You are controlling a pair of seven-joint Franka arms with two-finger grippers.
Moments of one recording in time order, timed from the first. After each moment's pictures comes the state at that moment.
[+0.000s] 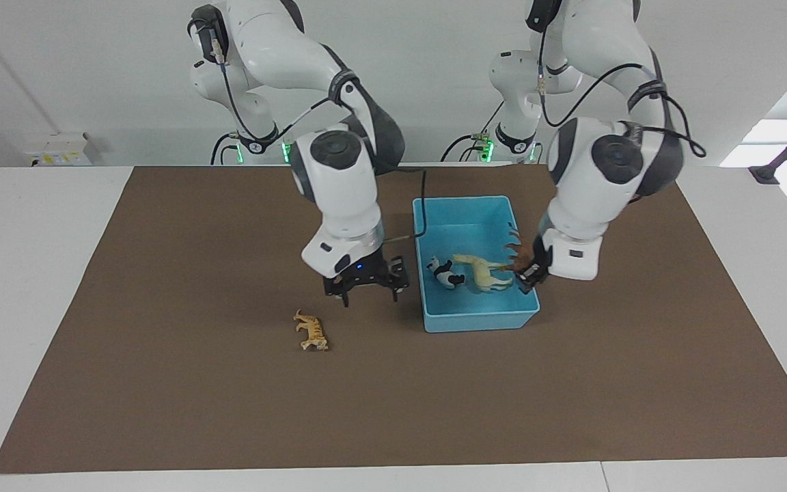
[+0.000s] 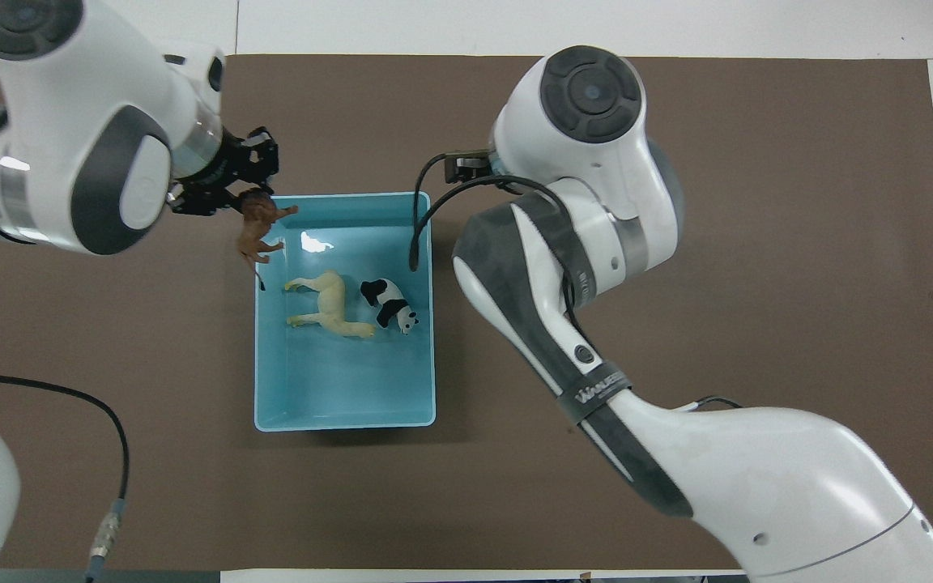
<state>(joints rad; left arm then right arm) -0.23 0.35 -0.16 -1.56 0.02 1.92 -0.92 0.49 0.56 -0.13 -1.32 0.10 2.03 0.28</state>
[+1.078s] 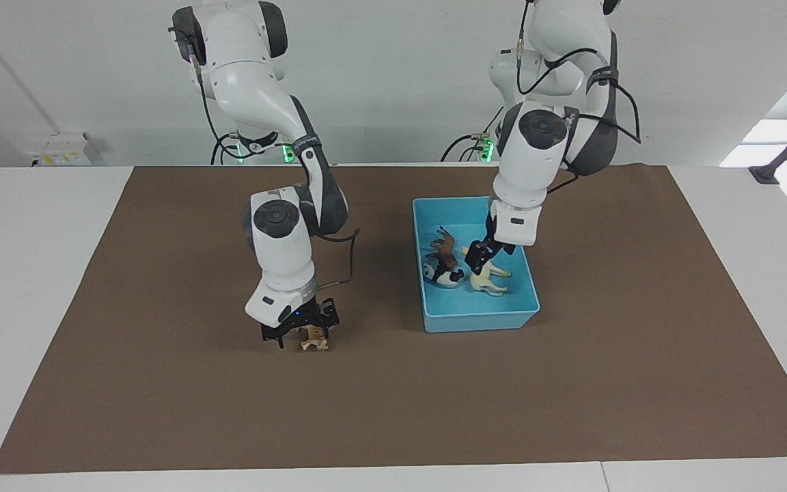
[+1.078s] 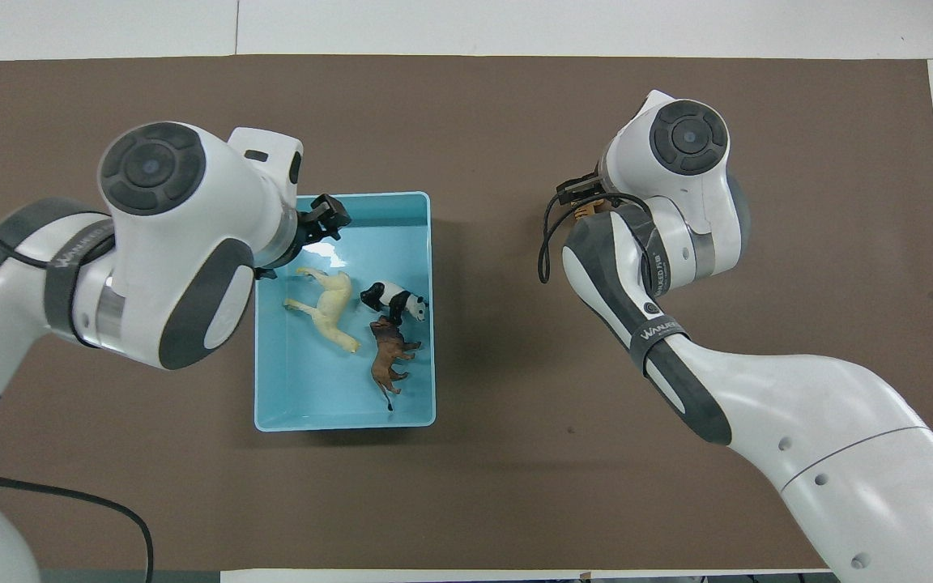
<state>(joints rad) -0.13 0.06 -0.12 -1.80 0.02 1.79 -0.53 0.39 0.56 -0.12 -1.64 0.00 2.36 0.06</state>
